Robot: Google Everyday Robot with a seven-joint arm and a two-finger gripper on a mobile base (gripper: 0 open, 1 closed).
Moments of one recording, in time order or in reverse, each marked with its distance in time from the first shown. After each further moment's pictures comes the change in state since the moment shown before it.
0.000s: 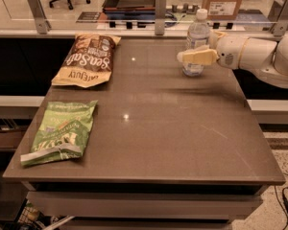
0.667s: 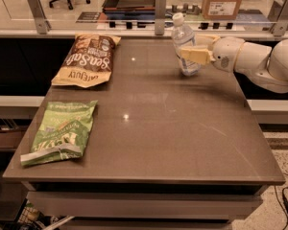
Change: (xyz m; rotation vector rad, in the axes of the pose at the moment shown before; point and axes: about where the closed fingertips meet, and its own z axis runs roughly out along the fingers) arm 0.004 0.003 0.008 -0.001 -0.041 0.013
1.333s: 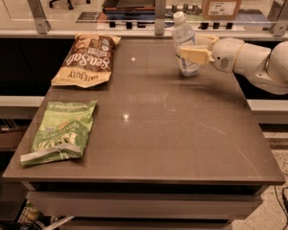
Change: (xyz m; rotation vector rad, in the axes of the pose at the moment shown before) arm 0.001 0.001 0.002 0.000 -0.013 0.004
